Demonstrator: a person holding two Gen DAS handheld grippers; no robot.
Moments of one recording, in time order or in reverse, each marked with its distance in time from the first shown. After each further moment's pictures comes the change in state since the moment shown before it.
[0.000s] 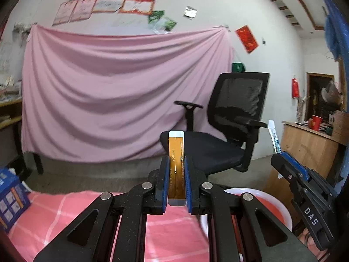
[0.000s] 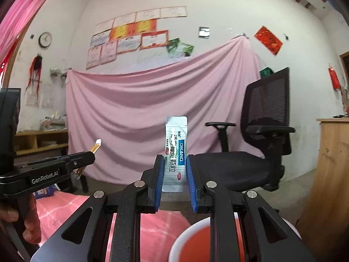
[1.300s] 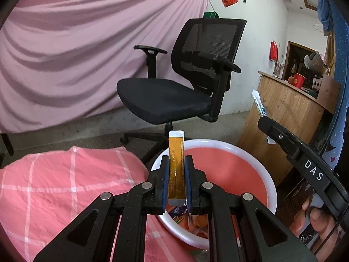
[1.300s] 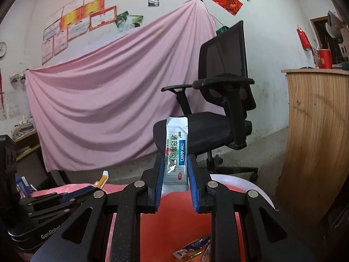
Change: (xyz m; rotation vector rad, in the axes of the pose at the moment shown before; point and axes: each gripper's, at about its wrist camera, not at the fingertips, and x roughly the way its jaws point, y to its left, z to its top) left arm 0.092 -0.059 -0.059 0.008 0.344 -0.202; right arm 0.012 -0.081 -0.032 0.179 0.239 -0.184
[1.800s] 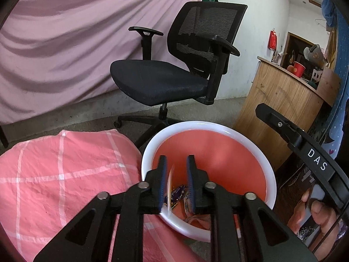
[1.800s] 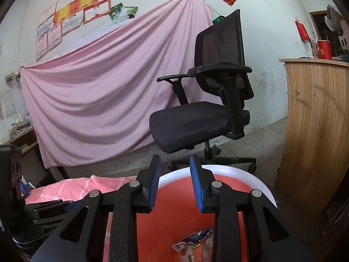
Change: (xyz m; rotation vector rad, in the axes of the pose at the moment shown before) left arm 0.016 0.005 -0.008 -0.013 0.108 -0.039; right arm 0.008 -0.007 -0.002 0.016 0.056 -0.013
